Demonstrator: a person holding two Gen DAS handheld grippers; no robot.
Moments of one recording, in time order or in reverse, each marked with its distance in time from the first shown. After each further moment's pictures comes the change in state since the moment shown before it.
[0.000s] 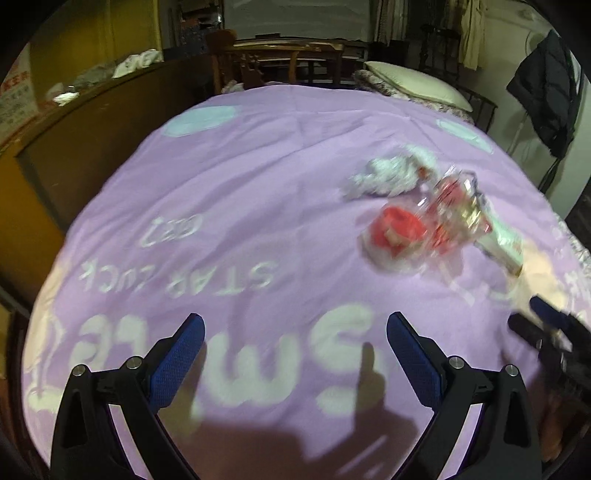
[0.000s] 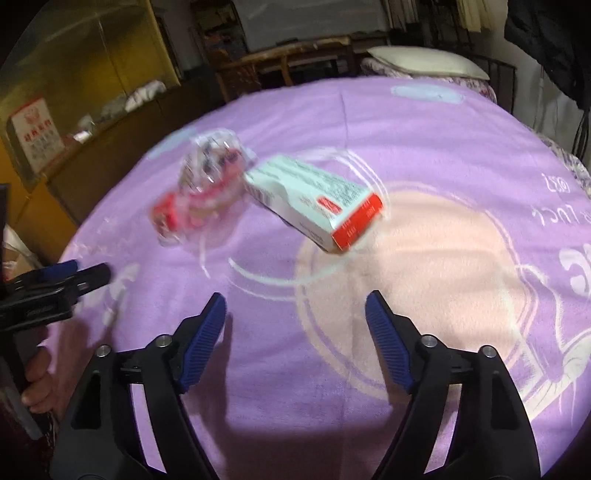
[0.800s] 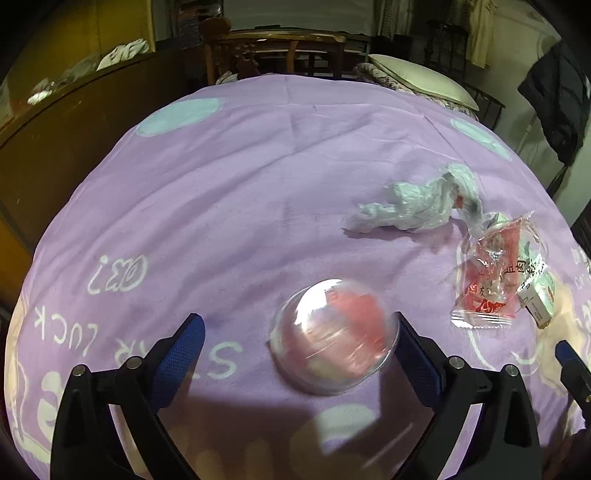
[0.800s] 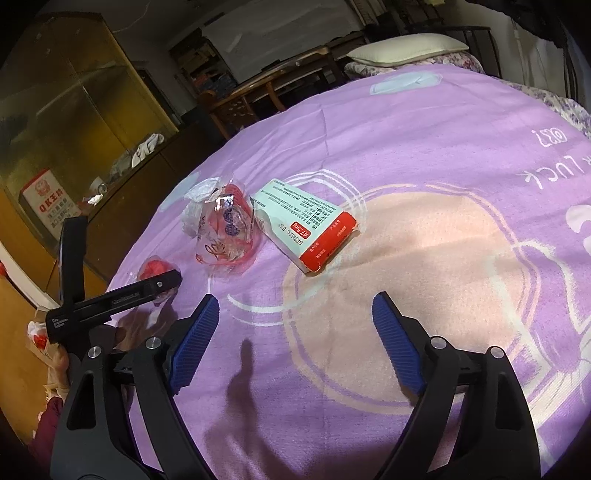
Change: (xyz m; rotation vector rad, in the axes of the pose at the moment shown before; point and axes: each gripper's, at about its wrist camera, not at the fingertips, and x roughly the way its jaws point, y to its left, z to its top) left arm 0.060 -0.005 0.033 0.000 0.015 0.013; right arm -0.005 -0.040 0.001 0.201 -0.066 0.104
